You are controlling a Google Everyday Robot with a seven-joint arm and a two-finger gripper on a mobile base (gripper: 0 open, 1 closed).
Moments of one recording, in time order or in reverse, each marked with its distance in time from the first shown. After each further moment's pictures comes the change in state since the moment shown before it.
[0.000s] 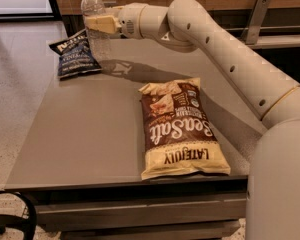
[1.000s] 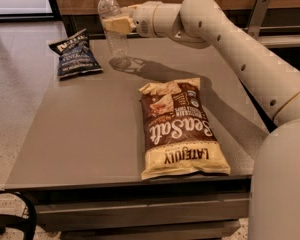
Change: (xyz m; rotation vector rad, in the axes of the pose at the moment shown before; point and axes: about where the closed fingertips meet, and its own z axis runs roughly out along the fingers) arm 0.011 -0.037 -0.031 0.080 0.073 -0.105
